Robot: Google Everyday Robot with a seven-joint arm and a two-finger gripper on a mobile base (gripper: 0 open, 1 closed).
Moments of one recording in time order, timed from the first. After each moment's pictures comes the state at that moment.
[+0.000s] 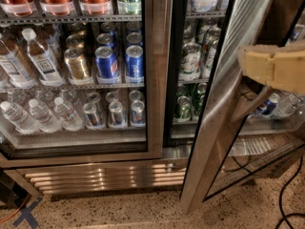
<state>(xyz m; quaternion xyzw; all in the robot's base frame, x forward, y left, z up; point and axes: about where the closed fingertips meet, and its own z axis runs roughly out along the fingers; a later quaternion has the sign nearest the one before) 0.368 -0.157 1.109 -0.26 0.73 0.05 0.63</state>
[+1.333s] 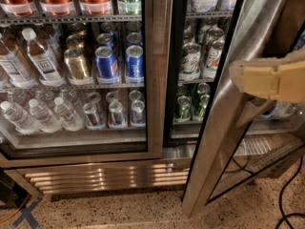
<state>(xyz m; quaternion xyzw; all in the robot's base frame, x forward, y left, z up) 0.368 -0.157 1.109 -0.26 0.73 0.05 0.63</state>
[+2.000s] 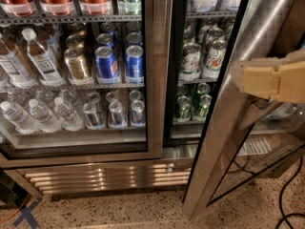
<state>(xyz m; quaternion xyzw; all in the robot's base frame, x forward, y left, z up) 0.368 -0.157 1.109 -0.26 0.73 0.05 0.63</state>
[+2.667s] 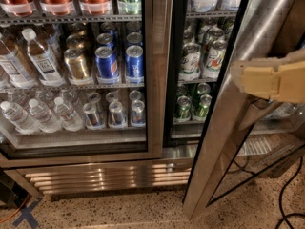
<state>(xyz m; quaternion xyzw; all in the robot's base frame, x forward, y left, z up) 0.368 -0.157 1.109 -0.26 0.73 0.05 0.63</state>
